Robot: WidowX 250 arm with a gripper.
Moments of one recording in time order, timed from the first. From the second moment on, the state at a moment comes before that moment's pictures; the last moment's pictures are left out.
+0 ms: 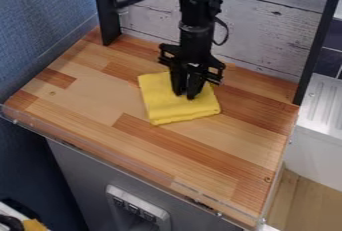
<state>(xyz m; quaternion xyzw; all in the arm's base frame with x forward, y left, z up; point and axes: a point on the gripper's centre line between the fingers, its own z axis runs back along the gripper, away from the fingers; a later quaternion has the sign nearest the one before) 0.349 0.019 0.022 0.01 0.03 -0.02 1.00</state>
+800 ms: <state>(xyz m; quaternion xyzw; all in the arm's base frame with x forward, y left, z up) 0.360 0.057 0.079 -0.01 -0.01 0.02 1.00</state>
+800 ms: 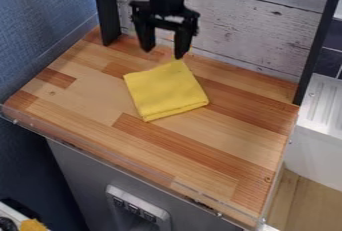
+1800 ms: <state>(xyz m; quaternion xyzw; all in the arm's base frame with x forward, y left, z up) 0.386 0.051 0.109 0.01 -0.01 0.01 1.00</state>
